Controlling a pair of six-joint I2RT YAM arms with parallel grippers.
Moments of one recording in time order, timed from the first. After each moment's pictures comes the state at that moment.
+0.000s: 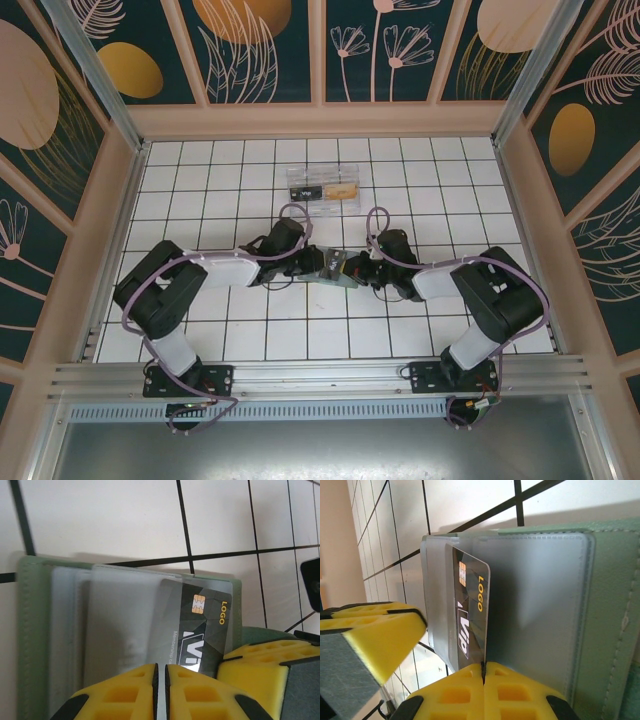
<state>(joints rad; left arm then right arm) -0.72 1.75 0.80 0.14 0.26 -0.79 0.56 1.60 0.47 0.44 -0.49 1.00</state>
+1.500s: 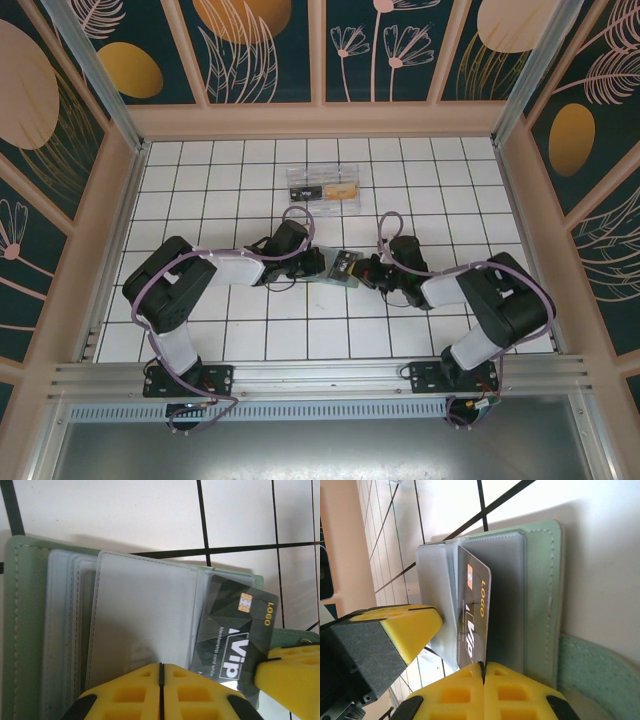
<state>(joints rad) -0.72 1.79 0.81 0.15 0.25 -0.81 0.50 1.55 0.36 0.54 -0.51 1.04</state>
